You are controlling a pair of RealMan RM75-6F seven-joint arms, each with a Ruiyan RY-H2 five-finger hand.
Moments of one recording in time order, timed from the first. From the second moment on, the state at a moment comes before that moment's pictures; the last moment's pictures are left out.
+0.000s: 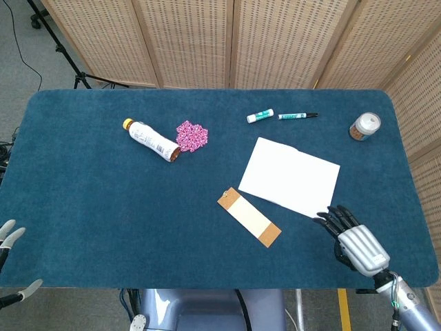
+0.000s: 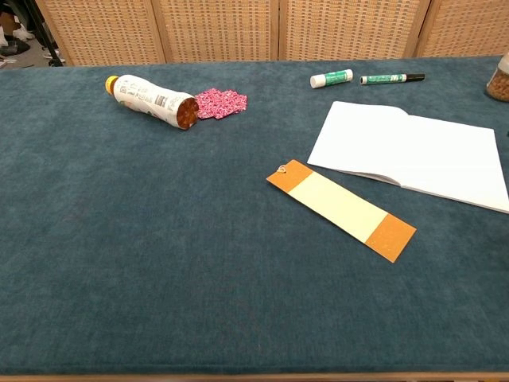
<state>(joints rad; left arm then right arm) 0.12 -1.02 0.11 -1.70 1.78 1.75 -0.19 0.30 -1.05 -0.04 -1.63 -1.79 1.21 0.16</state>
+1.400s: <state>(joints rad) 0.11 -1.01 0.10 -1.71 1.77 1.73 -0.21 0.55 -1.19 -0.03 -1.71 -1.40 0.72 -0.30</state>
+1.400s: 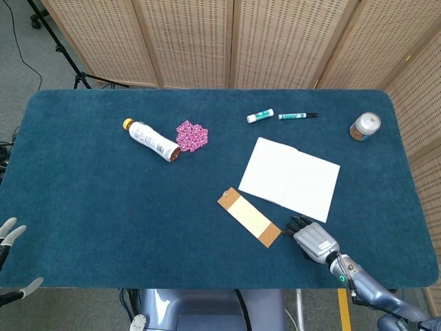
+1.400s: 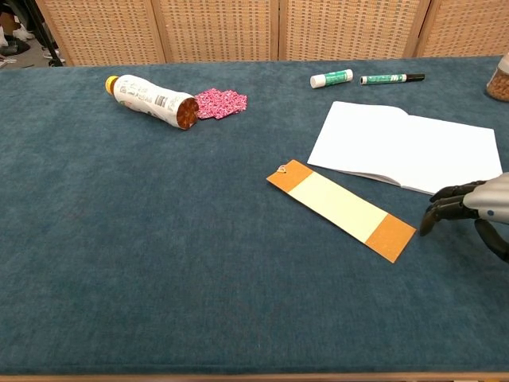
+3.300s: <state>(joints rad) 0.10 -1.00 0.10 -1.71 1.75 1.72 -0.23 0.80 -1.50 0.04 -1.87 -1.02 0.75 -0.53</state>
